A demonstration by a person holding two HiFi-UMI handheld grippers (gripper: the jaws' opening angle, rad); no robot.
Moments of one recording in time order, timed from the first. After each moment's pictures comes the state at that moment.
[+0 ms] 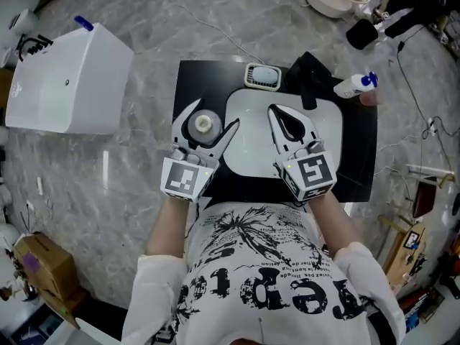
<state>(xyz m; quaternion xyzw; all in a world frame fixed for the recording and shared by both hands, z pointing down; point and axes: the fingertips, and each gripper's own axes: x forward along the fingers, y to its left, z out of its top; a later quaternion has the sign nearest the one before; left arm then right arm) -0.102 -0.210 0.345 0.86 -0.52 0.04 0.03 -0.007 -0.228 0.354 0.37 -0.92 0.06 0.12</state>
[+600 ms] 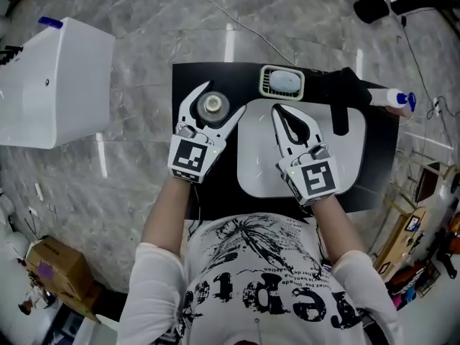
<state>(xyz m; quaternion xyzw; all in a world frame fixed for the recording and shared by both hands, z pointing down) -0.158 -0.366 0.505 0.88 -0.46 0.11 0.11 -0.072 -0.343 0.472 0.39 -0.90 0.10 0.15</state>
